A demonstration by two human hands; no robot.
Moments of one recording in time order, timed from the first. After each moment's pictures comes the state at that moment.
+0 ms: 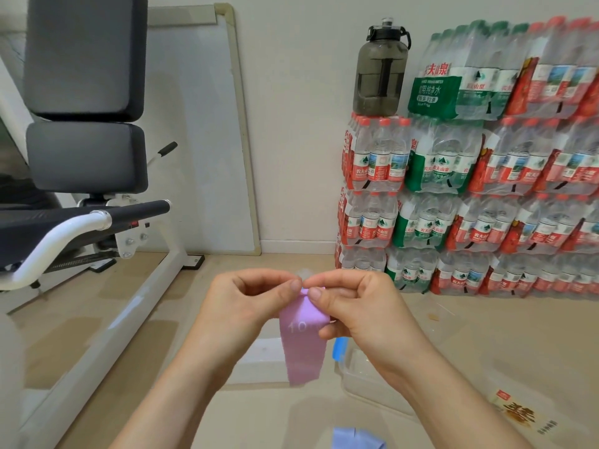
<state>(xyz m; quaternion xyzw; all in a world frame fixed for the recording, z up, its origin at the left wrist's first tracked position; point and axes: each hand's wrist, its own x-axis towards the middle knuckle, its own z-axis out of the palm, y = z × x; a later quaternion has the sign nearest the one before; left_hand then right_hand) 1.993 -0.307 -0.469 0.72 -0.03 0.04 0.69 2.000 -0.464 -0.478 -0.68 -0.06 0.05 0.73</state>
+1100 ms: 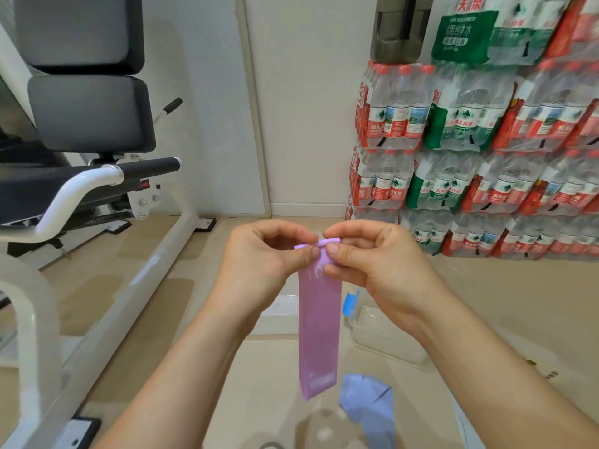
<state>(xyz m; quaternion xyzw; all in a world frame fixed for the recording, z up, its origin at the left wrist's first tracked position) 1.995 -0.310 -0.480 0.74 -0.02 0.08 0.66 2.002 -0.462 -0.485 -0.62 -0.04 0.07 0.78</state>
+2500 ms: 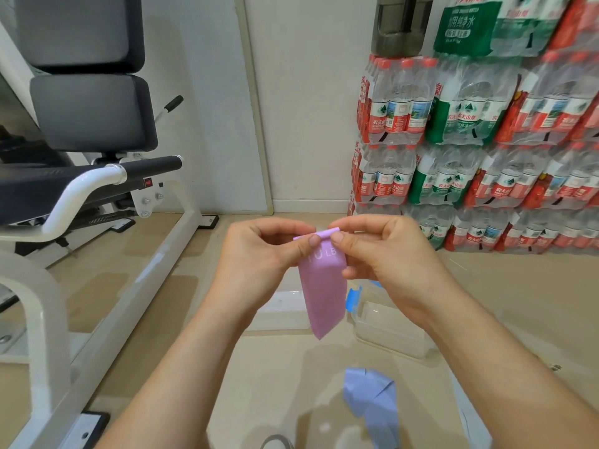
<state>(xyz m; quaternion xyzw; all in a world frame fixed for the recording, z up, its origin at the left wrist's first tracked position) 1.996 -0.307 -0.479 0.75 -0.01 0.09 0.66 2.002 -0.467 -0.479 -0.70 -0.03 0.04 0.71</state>
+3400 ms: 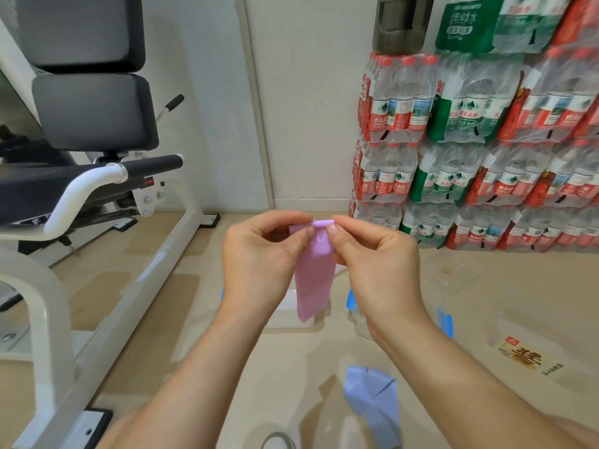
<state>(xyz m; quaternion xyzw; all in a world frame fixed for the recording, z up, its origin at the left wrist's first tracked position) 1.994 -0.319 -0.483 0.76 0.01 0.21 0.61 1.994 -0.437 -0.497 -0.68 0.03 -0.13 0.72</state>
